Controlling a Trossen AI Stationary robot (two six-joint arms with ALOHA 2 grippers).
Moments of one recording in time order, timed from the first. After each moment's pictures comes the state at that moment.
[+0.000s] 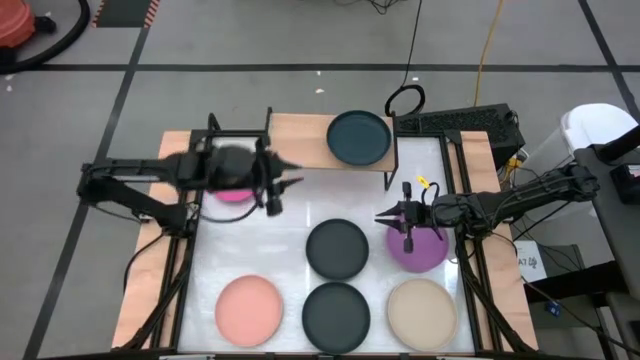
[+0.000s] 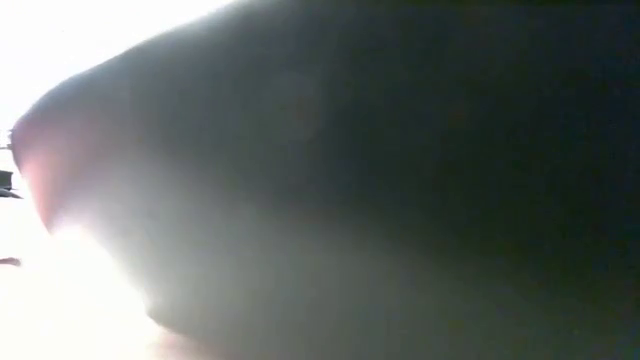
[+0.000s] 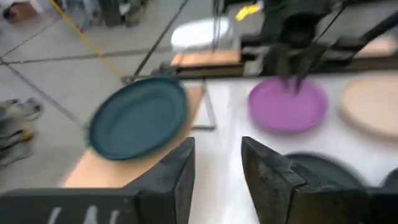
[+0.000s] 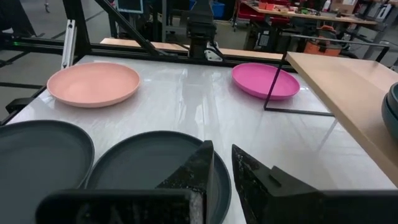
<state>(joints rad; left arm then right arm) -0.05 1.22 1.22 -0.39 -0.28 0.07 0.21 0.82 0.40 0.13 0.26 -0.01</state>
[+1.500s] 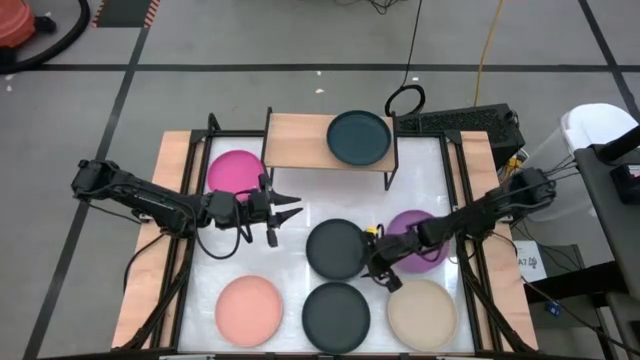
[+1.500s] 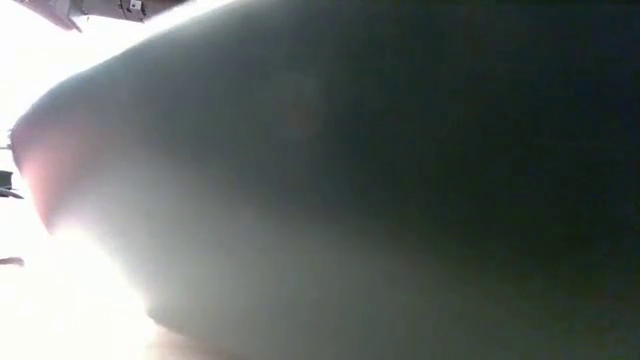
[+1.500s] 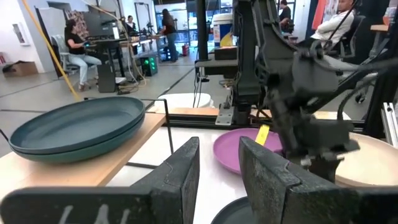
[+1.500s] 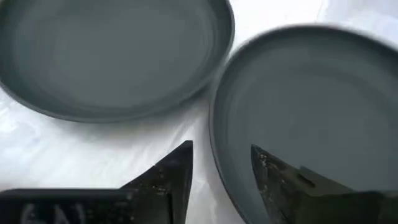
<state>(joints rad) -0.18 1.18 0.56 0.60 -0.35 0.04 0.32 1.52 0.58 0.20 -0.11 -0.11</state>
